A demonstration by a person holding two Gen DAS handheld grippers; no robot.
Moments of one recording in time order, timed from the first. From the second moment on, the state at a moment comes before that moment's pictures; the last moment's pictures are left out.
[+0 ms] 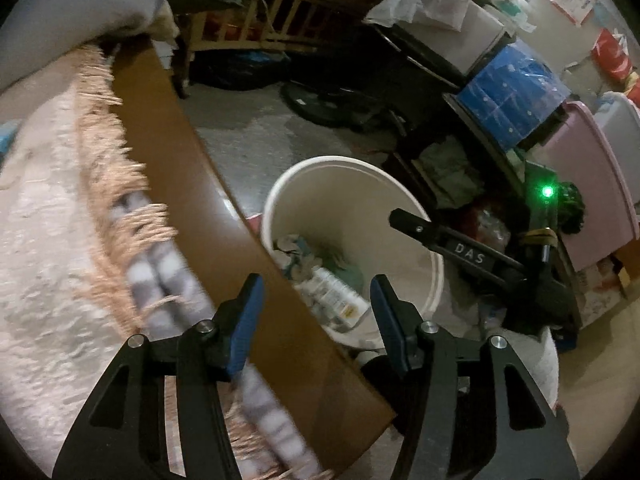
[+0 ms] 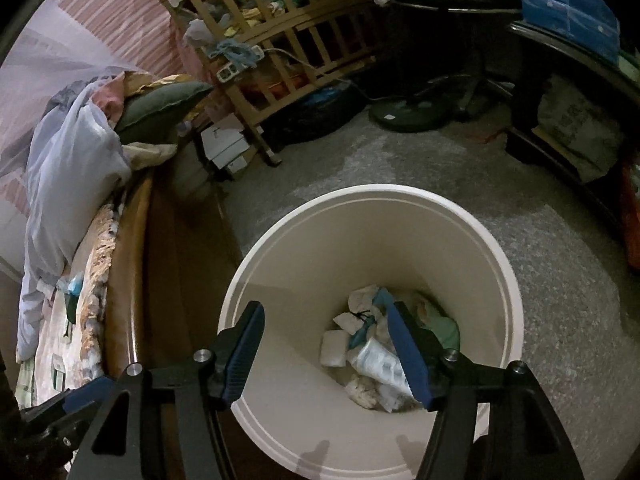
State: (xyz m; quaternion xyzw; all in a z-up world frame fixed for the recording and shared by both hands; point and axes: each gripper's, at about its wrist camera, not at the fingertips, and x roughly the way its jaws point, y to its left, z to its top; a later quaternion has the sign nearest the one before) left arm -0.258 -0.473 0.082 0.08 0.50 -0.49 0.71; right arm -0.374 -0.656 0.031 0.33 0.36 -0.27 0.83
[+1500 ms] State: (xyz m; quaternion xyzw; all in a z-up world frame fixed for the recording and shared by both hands) left arm -0.125 -0.230 0.086 0.01 0.47 -0.24 0.85; right arm -0.252 -0.422 0.103 0.12 0.37 -0.10 0.91
